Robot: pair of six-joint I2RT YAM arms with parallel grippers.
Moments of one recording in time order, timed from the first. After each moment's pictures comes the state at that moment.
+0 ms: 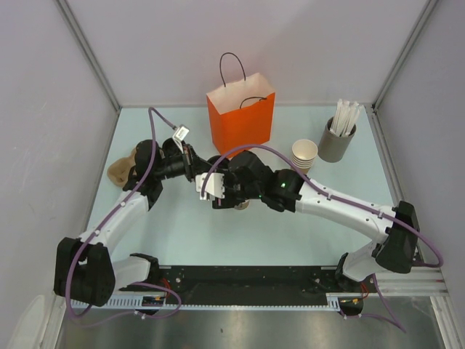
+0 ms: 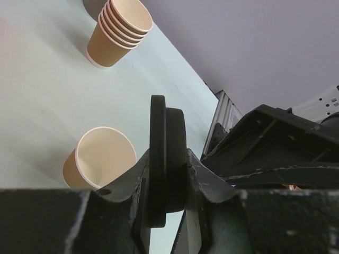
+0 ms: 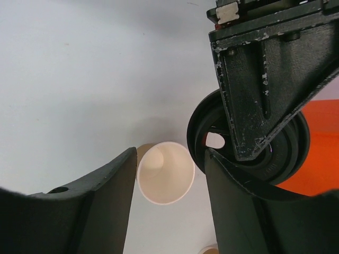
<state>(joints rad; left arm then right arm) -0.23 1.18 0.73 0.27 0.98 -0.59 1.08 1.49 1.38 -0.50 -0.09 -0.68</state>
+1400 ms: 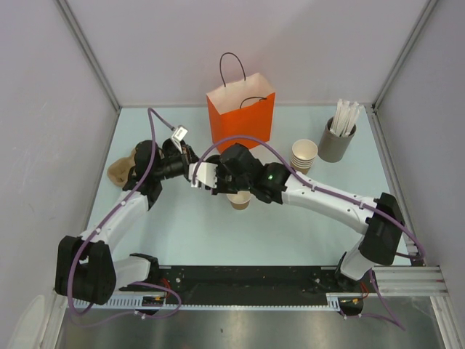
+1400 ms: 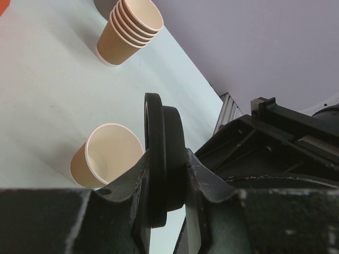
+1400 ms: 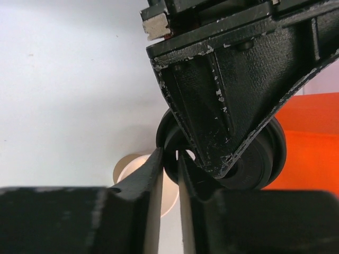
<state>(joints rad) -0.21 1.19 0.72 0.28 0.97 -0.59 1.04 1.61 1.45 -0.44 -0.07 -0.65</state>
